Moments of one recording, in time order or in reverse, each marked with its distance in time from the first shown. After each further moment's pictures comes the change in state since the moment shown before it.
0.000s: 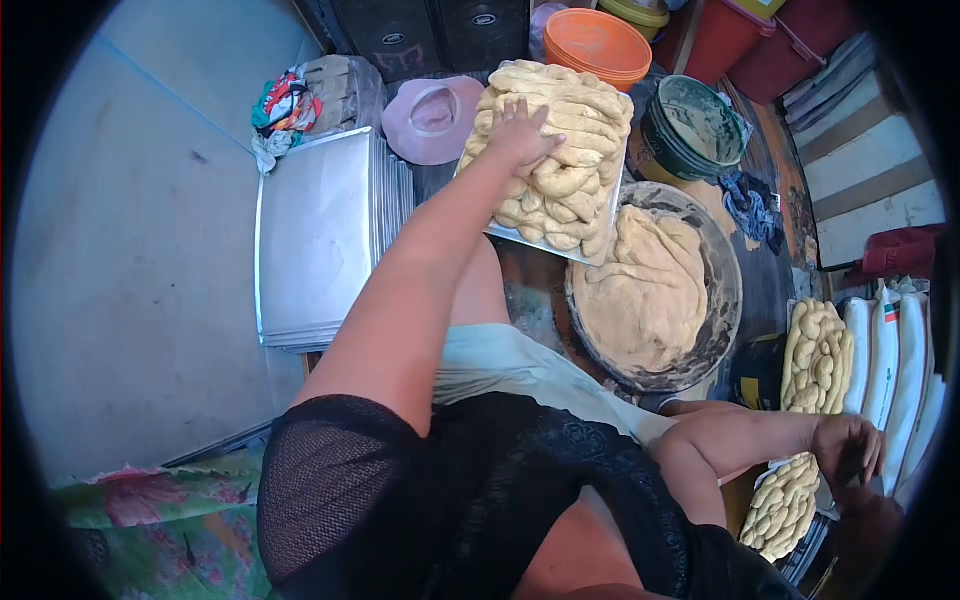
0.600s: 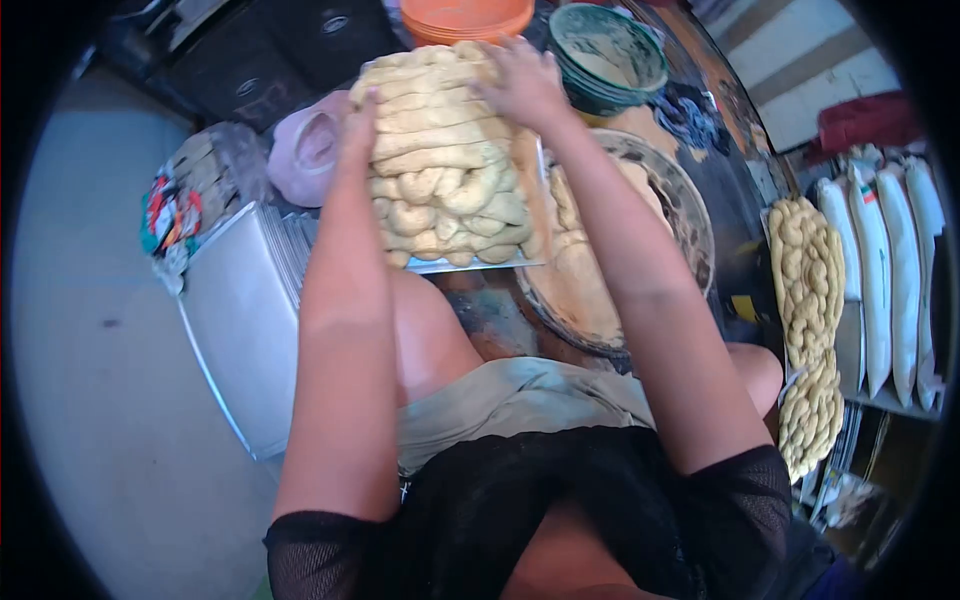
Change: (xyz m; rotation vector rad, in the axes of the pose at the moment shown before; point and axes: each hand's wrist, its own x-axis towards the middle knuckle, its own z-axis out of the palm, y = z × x) left_hand 0.102 -0.093 0.038 -1.060 0.292 -0.169; right_hand -0.260 0.413 -0.140 -1.953 -1.049 0.900
